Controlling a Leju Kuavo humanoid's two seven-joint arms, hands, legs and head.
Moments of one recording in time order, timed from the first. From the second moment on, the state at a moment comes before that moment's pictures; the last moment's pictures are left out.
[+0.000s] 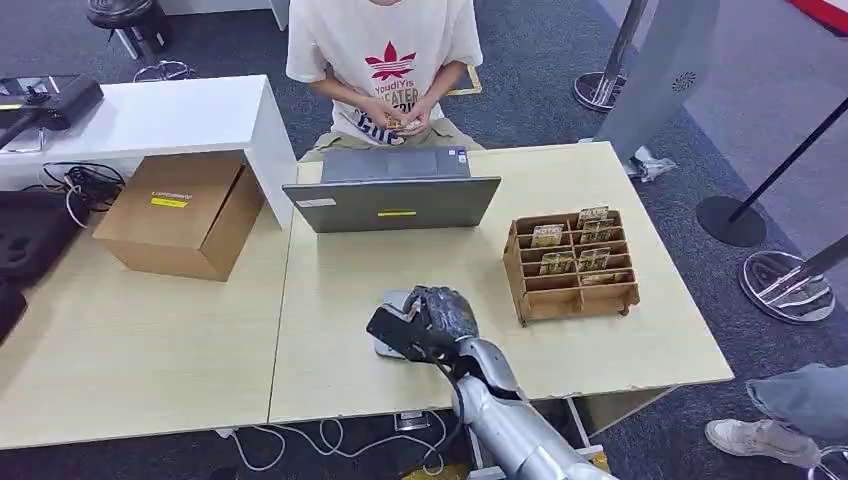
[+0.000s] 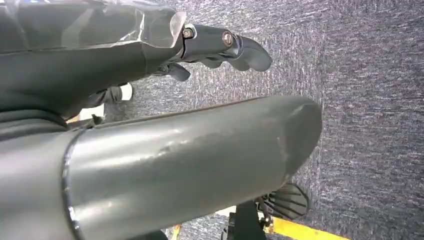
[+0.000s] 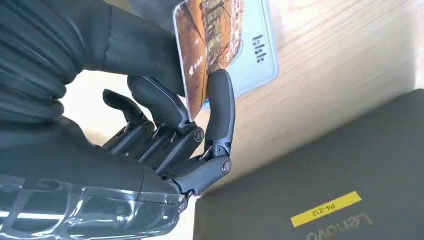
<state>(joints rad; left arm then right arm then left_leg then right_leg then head) -0.18 -0.12 0.75 -0.22 -0.66 0.27 0.01 -0.46 0.17 0.46 -0.56 0.77 -0.30 -0.11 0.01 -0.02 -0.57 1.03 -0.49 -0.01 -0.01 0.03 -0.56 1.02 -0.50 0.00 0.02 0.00</state>
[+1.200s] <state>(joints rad) -0.18 -0.13 0.75 -0.22 -0.65 0.27 -0.01 -0.49 0.08 0.38 -1.02 0.92 -0.39 -0.06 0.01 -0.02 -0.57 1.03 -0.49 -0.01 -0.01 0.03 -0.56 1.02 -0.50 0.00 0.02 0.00</state>
